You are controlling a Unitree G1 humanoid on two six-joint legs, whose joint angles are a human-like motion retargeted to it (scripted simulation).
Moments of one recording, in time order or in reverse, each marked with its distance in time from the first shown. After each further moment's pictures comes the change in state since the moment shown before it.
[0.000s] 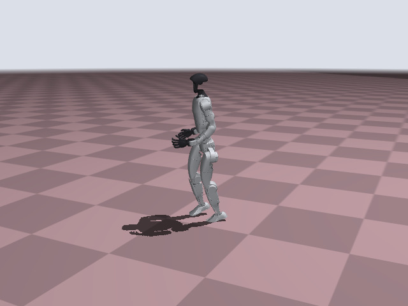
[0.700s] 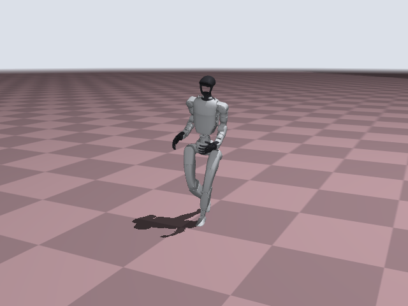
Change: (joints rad) left arm -0.042 0.004 0.033 0.001 0.018 0.012 0.034; right arm -0.089 0.072 0.062 0.055 -0.085 0.014 -0.179; waist 0.030 -0.157 0.102; left_leg -0.237 0.071 0.267 0.234 -0.396 0.024; right_leg 0.203 0.101 -0.212 0.435 0.392 0.065
